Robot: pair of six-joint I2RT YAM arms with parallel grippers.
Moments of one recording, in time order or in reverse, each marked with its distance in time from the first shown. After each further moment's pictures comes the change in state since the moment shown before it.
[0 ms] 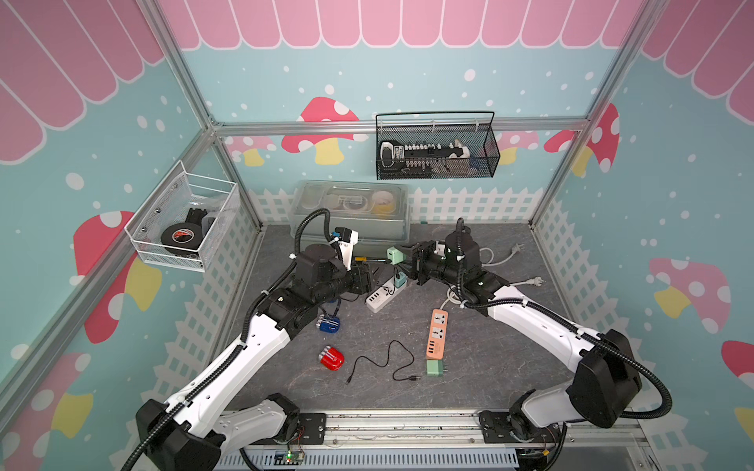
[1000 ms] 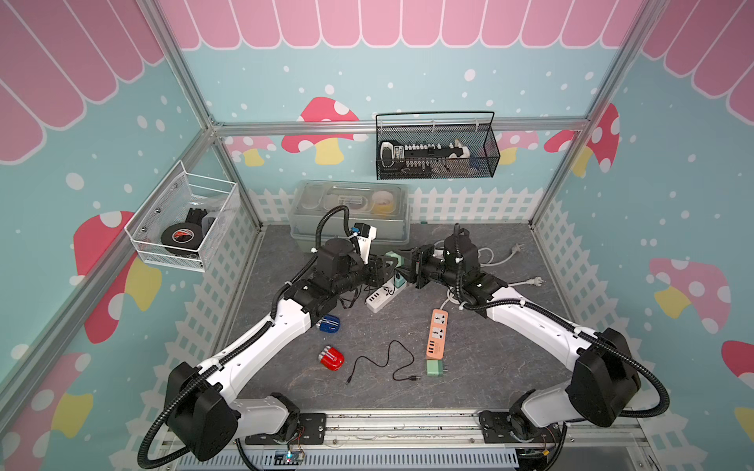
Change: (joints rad) left arm -0.021 0.146 0.006 0.196 0.054 0.000; right arm 0.002 0.005 -0.033 0.023 -0.046 0.082
